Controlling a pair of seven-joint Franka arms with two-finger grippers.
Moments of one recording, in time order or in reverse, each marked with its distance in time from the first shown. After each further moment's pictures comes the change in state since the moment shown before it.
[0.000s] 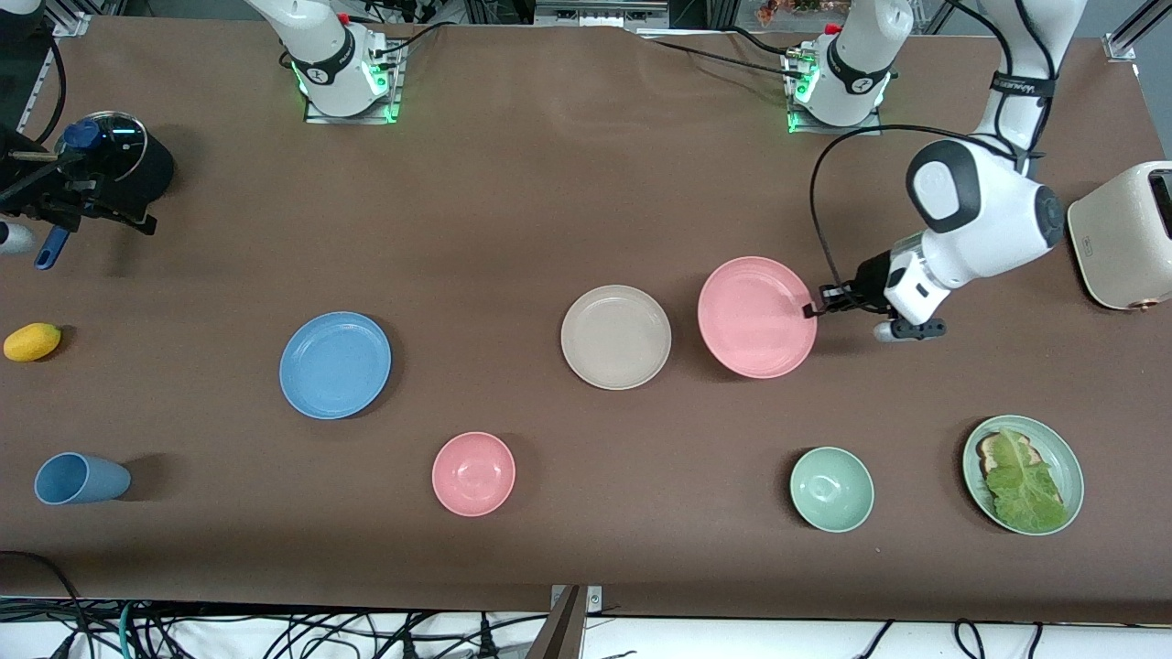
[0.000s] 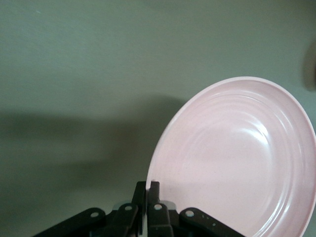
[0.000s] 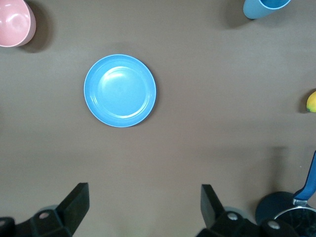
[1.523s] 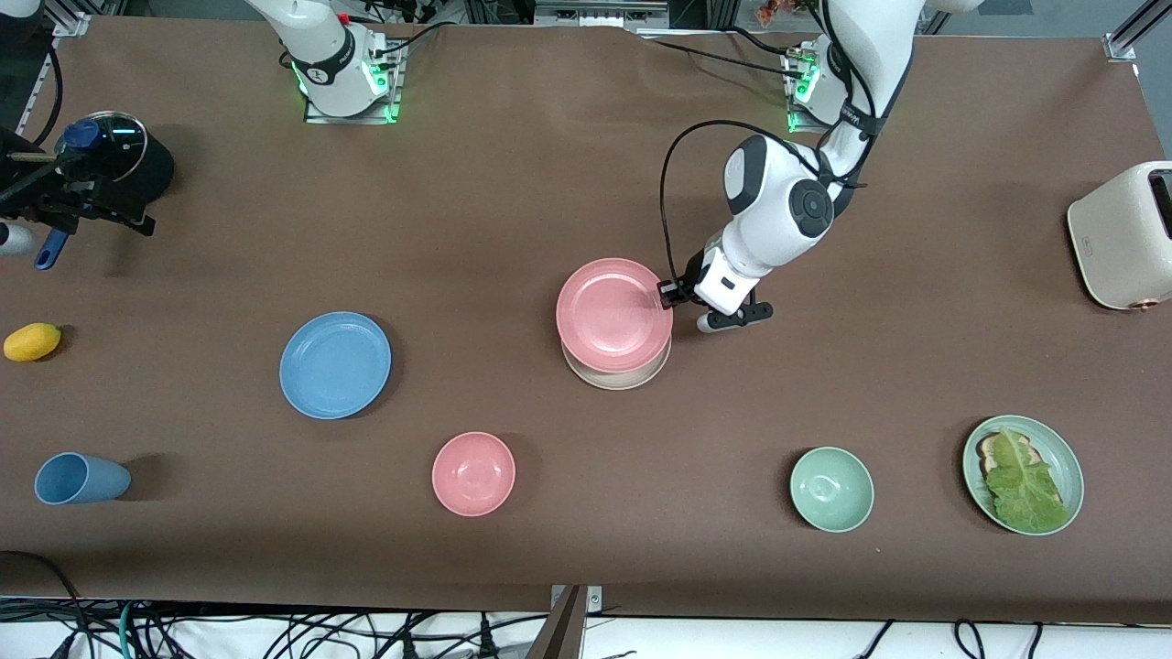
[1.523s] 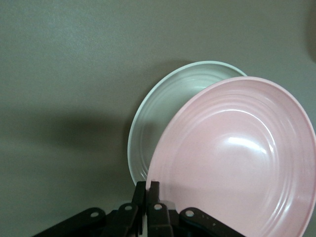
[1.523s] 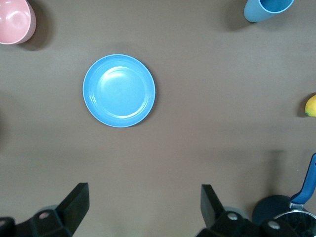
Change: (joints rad) left arm -0.409 0.206 -0.019 0.120 0.049 0.263 -0.456; right arm 0.000 0.003 -0.004 0.000 -0.003 0.005 -0.027
